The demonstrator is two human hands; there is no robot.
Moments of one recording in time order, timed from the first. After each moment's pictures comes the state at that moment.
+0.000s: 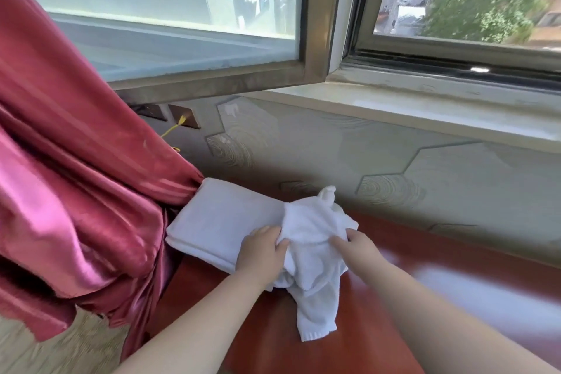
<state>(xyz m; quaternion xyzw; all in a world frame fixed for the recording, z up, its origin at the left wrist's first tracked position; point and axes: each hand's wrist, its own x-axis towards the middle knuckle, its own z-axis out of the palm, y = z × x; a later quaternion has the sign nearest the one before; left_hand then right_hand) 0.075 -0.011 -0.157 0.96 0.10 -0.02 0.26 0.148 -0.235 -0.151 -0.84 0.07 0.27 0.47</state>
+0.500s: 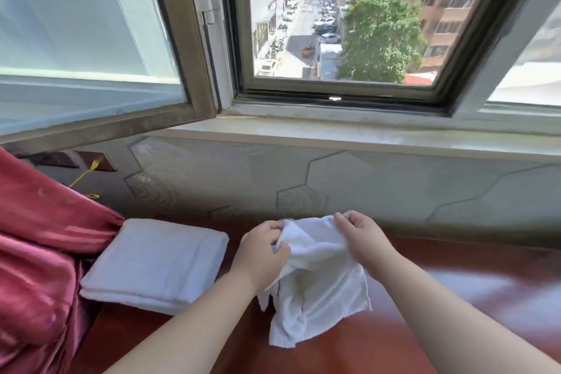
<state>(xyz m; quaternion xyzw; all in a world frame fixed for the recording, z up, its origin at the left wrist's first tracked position) 0.101 -0.166 -0.072 0.91 -0.04 -0.02 0.42 0.125 -0.404 -0.033 -0.83 0.10 0.09 0.55</state>
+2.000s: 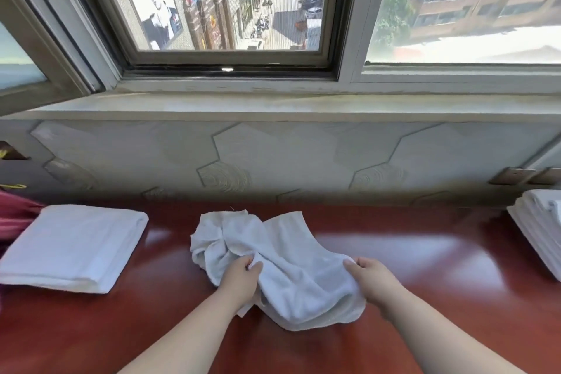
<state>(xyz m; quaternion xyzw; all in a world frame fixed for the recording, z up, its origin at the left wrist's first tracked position) 0.029 -0.395 -0.162 0.84 0.19 -0.22 0.46 0.011 -0.696 -0.120 -0.77 0.23 0.24 0.55</state>
